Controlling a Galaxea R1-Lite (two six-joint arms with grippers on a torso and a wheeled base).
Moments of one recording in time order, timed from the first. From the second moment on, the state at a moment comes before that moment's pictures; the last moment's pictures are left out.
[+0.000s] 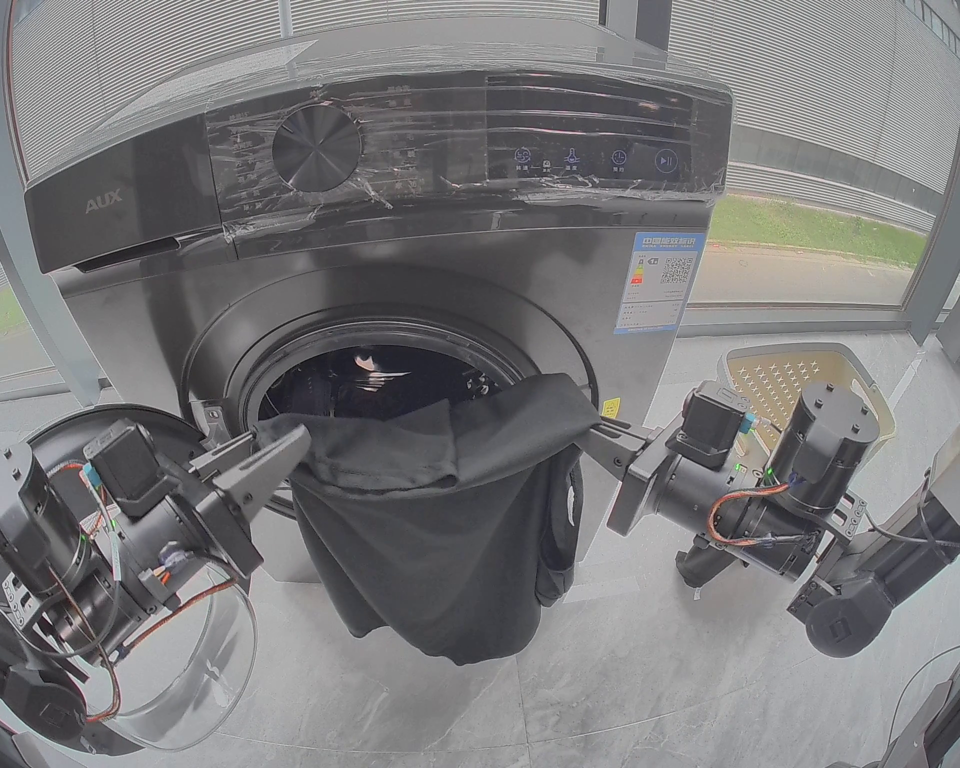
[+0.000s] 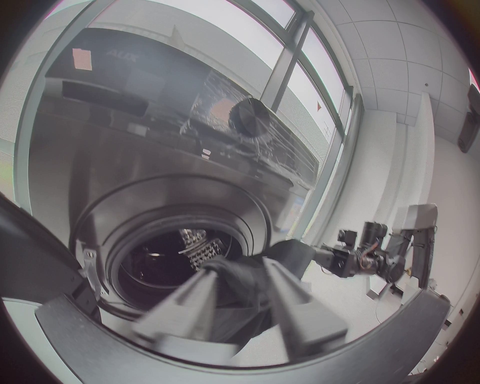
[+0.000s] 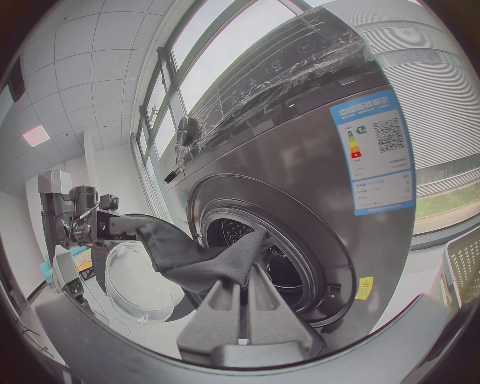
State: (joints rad) left arm -0.49 1.44 -0.23 -1.34 -0.10 -0.23; right arm 0.65 1.86 -0.61 -1.37 0.20 0.11
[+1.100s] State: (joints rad) left arm -0.54 1.69 -0.09 -1.34 -0.25 -0.12; right arm 0.75 1.94 -0.77 -1.34 0.19 0.12
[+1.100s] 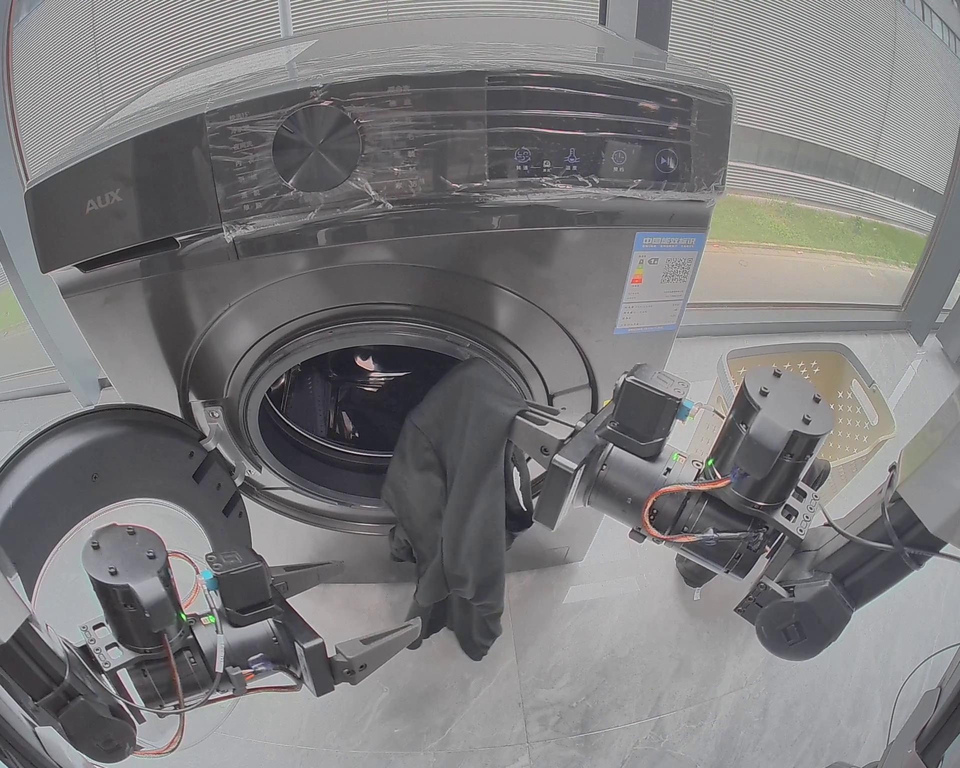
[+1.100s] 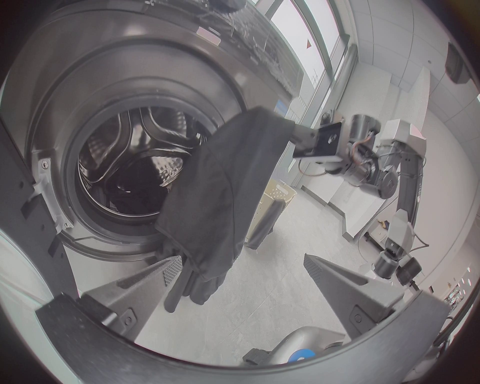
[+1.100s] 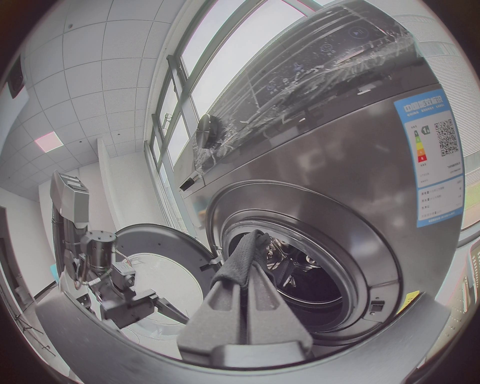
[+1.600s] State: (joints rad) left arm -0.56 1.93 -0.19 -1.53 -0.15 -0.11; right arm 0.80 1.96 -0.80 -1.31 0.15 0.14
